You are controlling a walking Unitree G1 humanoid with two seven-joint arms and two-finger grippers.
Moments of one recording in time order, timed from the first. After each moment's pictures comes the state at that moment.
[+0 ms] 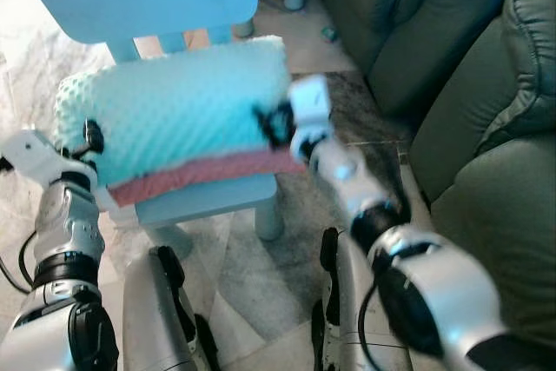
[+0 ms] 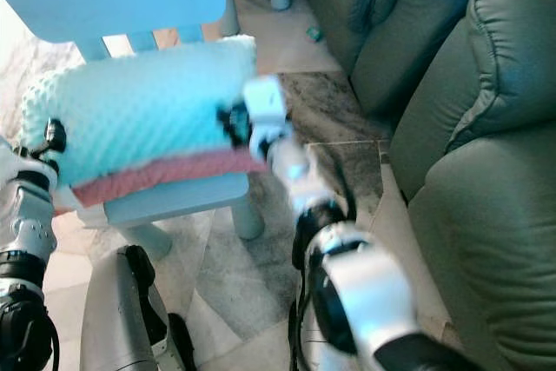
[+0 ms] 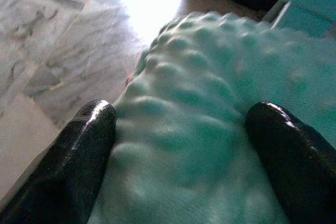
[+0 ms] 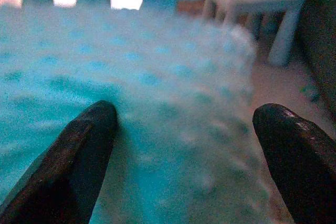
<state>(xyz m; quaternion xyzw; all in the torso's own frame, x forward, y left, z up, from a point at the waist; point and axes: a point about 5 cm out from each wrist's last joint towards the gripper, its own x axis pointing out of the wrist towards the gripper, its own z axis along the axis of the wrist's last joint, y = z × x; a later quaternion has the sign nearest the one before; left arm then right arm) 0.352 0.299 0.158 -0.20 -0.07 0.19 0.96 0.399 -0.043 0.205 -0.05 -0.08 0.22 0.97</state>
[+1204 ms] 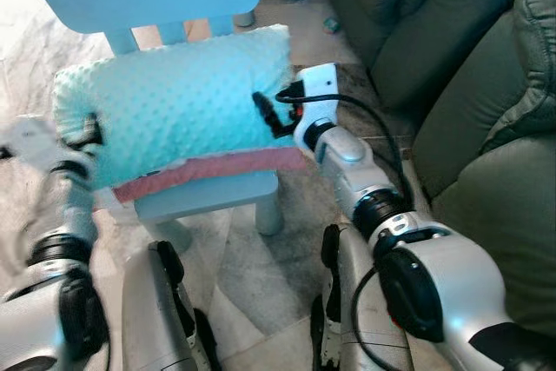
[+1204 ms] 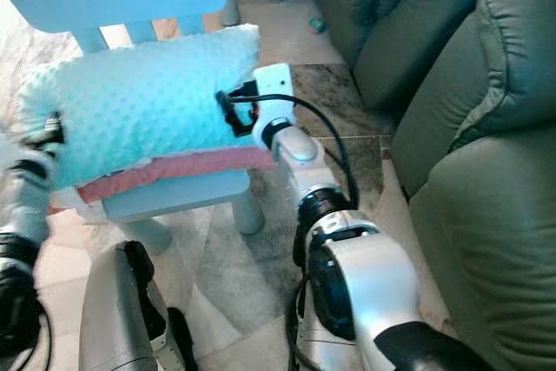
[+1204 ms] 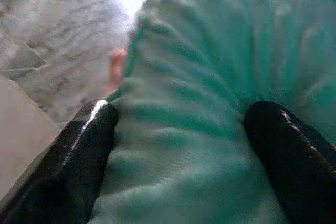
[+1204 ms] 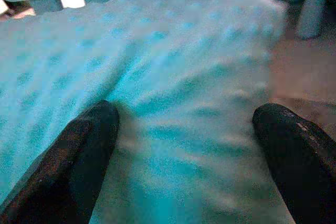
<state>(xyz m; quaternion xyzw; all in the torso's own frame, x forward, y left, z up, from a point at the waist) 0.365 0.292 0.156 -0.21 -0.04 0.16 0.97 0.397 -0.030 0.199 0.03 -0.03 0.27 0.96</state>
